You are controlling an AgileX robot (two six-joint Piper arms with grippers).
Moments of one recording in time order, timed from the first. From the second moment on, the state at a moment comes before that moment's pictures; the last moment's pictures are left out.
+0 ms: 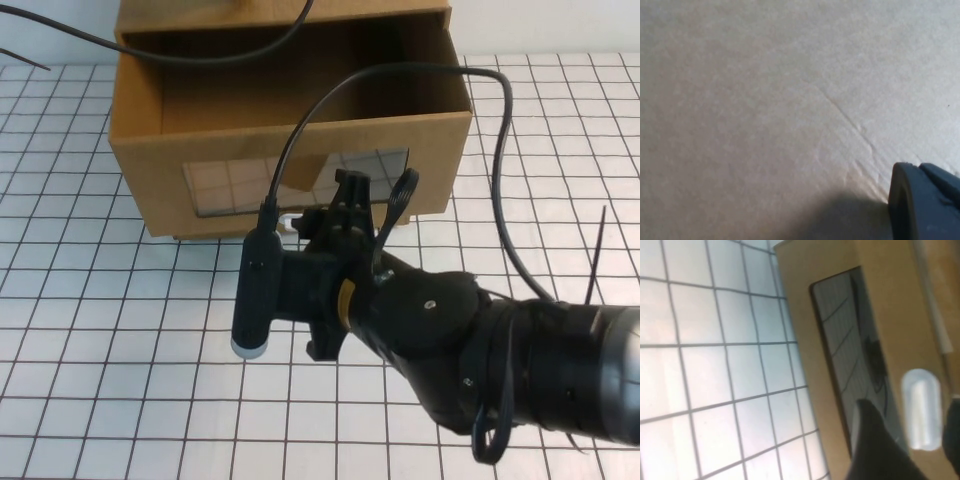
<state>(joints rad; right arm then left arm) 1.02 1.70 -1.11 -1.56 0.45 0.74 -0.17 2.08 -2.34 -0.64 1.20 0.39</state>
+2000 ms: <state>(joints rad) 1.05 1.80 -1.16 -1.67 0.64 0.74 -0.17 2.08 -2.34 -0.64 1.21 0.39</state>
